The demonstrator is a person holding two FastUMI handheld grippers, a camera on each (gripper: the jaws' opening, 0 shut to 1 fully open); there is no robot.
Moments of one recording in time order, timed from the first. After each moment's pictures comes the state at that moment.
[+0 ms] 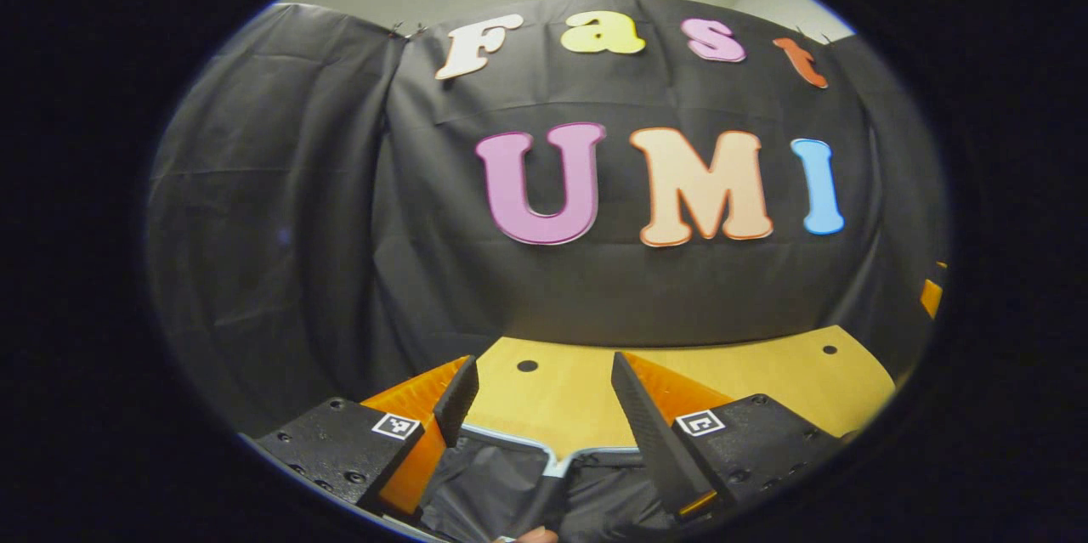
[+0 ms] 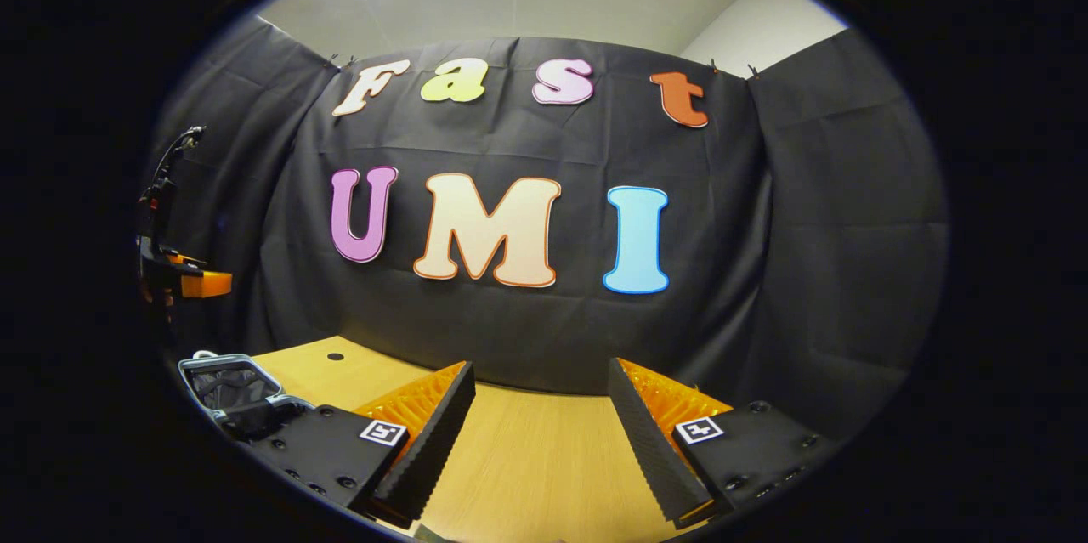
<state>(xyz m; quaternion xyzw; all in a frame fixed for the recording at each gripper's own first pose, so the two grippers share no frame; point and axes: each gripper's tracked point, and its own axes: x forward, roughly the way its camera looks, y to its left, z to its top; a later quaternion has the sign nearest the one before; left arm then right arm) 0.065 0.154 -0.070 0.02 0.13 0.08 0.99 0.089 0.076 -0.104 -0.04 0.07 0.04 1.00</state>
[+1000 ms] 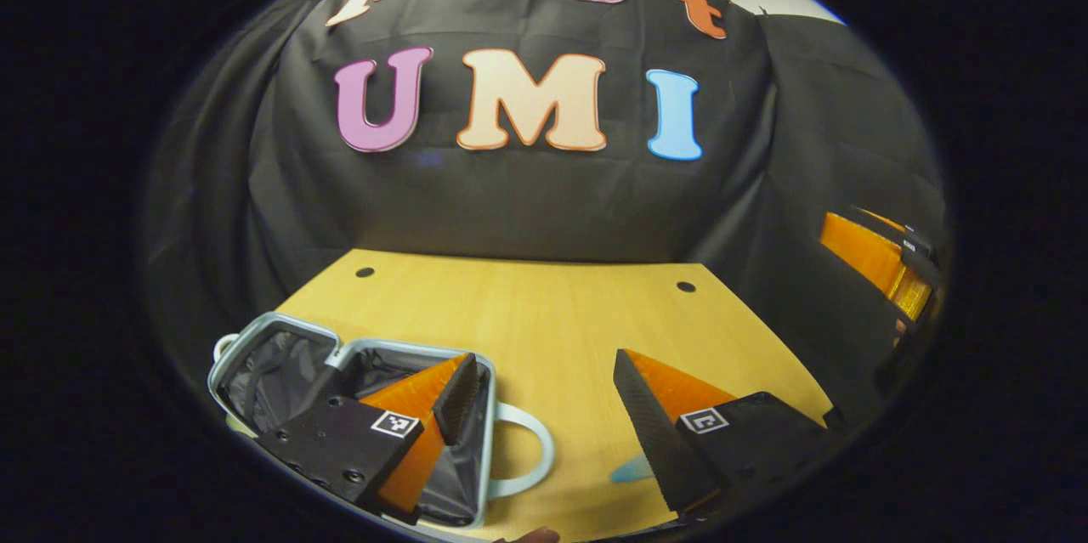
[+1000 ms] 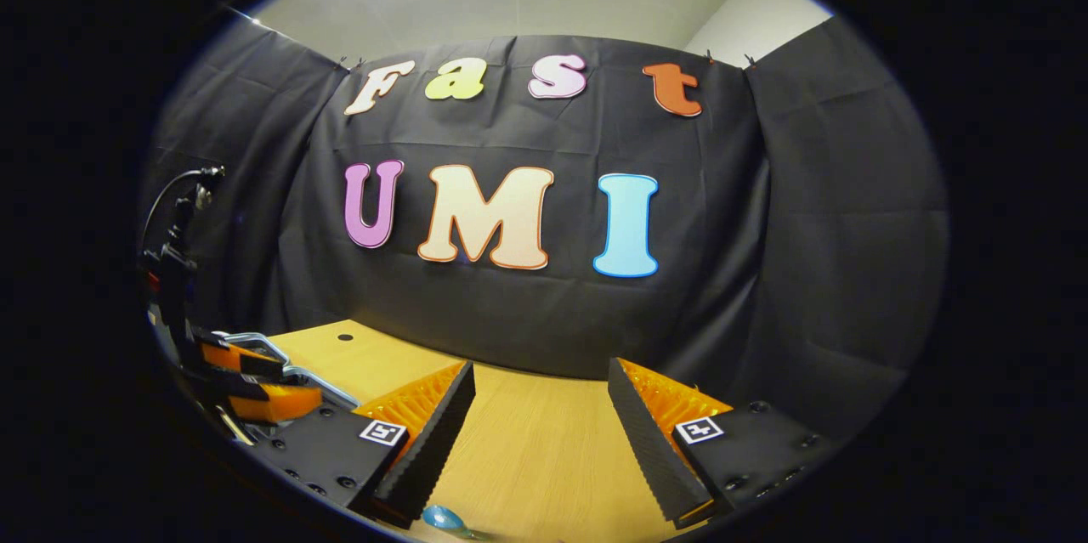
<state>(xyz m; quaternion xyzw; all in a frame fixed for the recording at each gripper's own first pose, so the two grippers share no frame) -0.018 -0.095 -0.180 -0.04 0.26 -0.09 0.96 0.049 0.017 -0.122 -0.04 0.08 0.07 0.99</state>
